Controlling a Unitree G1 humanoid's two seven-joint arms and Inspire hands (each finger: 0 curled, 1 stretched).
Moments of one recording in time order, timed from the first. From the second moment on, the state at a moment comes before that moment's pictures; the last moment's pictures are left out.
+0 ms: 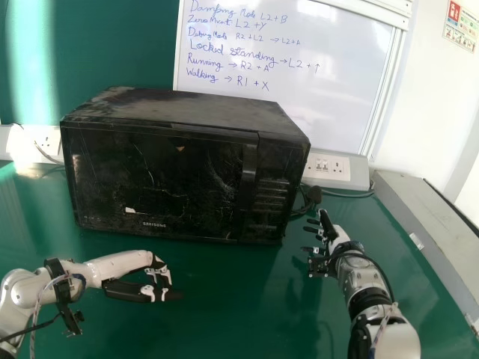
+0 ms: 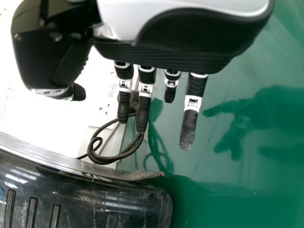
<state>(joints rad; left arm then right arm) -0.66 0.55 -0.21 0.35 0.22 -0.39 -0.71 -1.08 -0.56 -0.24 1.31 0.01 0.13 0.07</state>
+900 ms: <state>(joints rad) -0.68 0.55 -0.21 0.35 0.17 -0.39 -0.74 -1.08 -0.56 -0.24 1.31 0.01 0.13 0.07</state>
